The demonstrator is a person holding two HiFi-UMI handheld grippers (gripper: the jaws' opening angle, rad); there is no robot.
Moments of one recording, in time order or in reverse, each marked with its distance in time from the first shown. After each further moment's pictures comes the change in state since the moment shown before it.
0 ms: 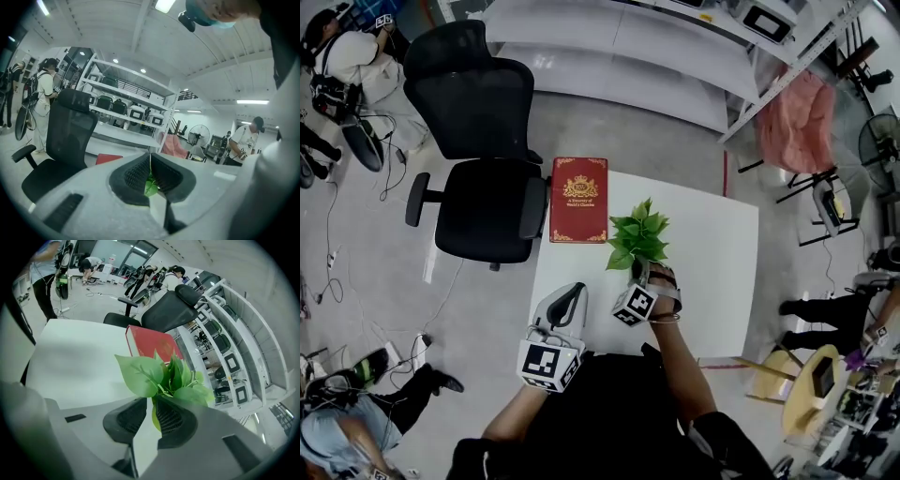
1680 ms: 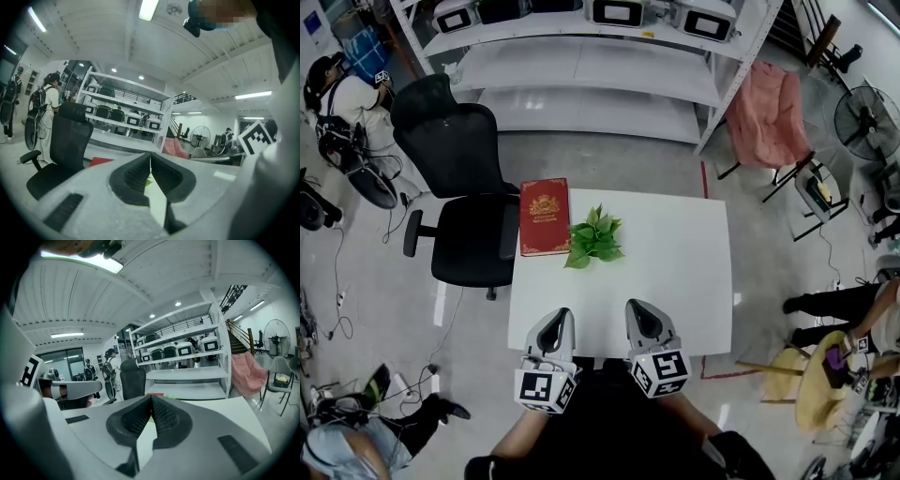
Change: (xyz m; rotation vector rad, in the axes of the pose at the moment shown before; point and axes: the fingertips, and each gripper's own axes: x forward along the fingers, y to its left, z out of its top) left arm -0.034 -0.125 -0.005 0.061 -0.081 0.062; right arm -0.272 -0.062 -0.060 1.122 -0.697 0.019
